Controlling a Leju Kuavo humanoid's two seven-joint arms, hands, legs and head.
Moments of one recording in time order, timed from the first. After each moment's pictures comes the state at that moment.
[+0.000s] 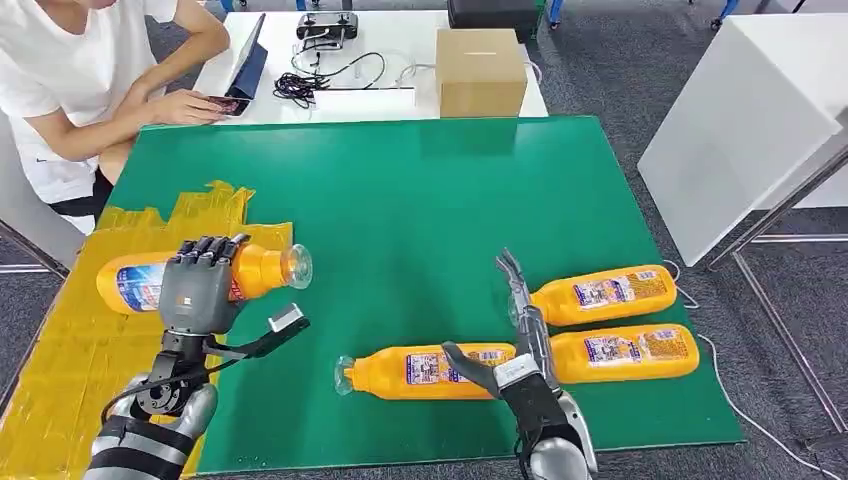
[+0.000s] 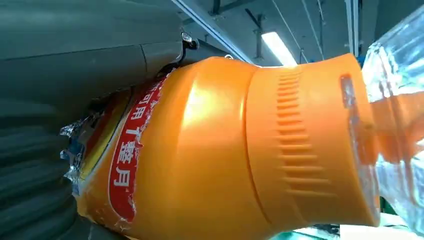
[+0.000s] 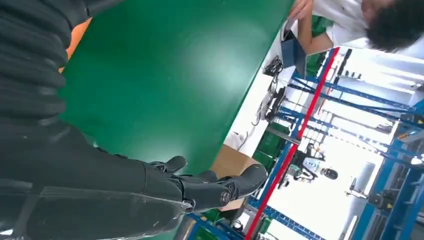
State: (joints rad) left arm -0.22 0.08 -0.20 -1.32 -1.55 0.66 0.08; right arm 0.07 0.05 0.32 -1.61 0.30 -0.22 -0.38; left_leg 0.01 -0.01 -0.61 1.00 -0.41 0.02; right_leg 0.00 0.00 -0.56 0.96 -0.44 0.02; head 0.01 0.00
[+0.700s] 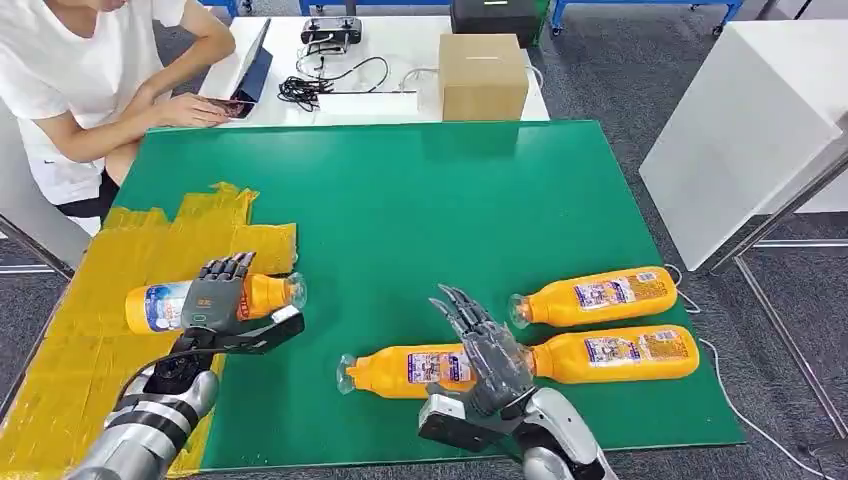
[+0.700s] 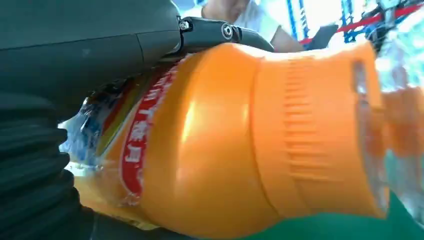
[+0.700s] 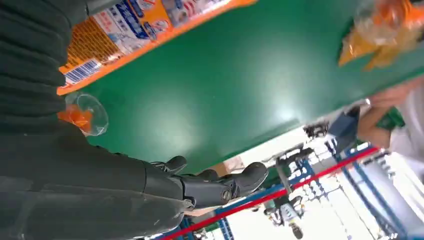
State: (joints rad) left arm -0.45 0.08 -0.24 -0.71 -1.36 0.43 0.07; right arm -0.01 -0.09 0.47 -1.54 0.80 -0.11 -0.22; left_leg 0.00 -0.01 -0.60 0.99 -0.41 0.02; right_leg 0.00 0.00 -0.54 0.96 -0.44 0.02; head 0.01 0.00
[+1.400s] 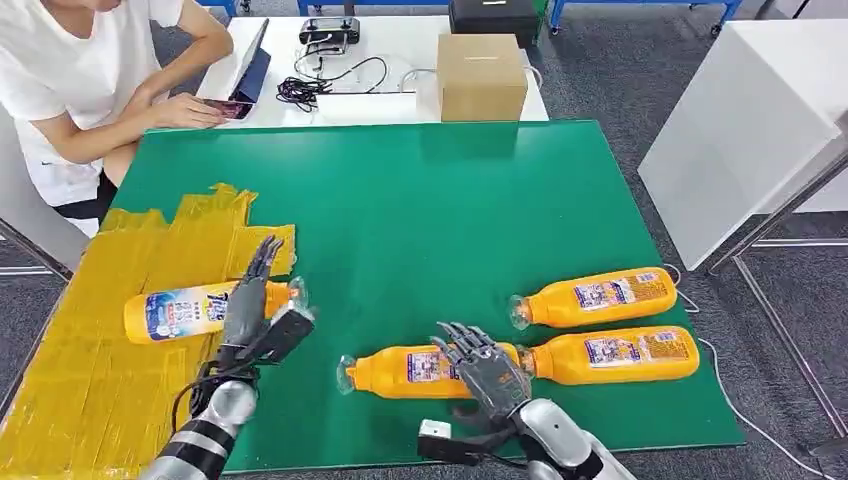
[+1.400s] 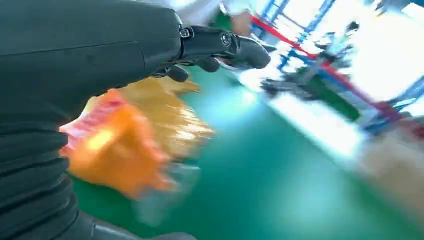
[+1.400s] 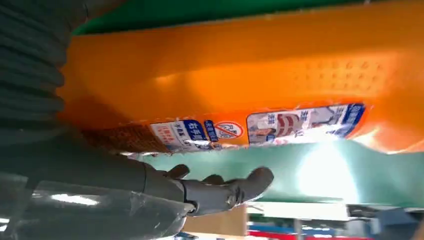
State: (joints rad) left arm -0.23 -0.08 -0.23 -1.11 -0.60 0.48 -0.39; right arm -0.10 -0.19 0.65 -1.31 1.00 -0.11 0.00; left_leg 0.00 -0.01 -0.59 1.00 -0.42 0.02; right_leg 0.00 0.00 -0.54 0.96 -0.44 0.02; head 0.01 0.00
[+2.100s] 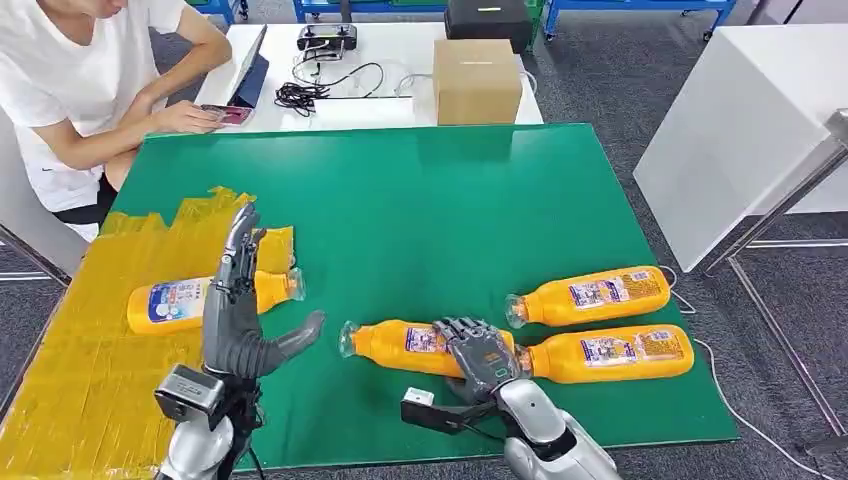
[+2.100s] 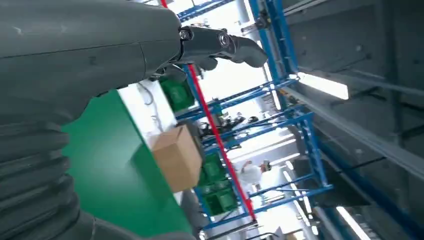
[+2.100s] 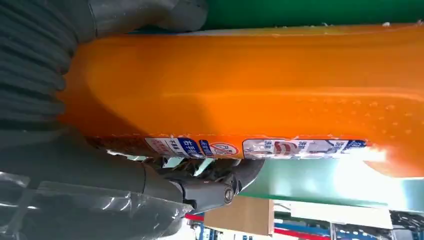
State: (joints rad) left arm -0.05 -0.09 -0.33 -1.70 -0.26 0.26 -0.57; right arm -0.18 -0.09 0.62 -1.15 1.06 -0.10 0.07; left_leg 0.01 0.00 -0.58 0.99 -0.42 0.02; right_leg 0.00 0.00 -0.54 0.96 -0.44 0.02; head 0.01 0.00
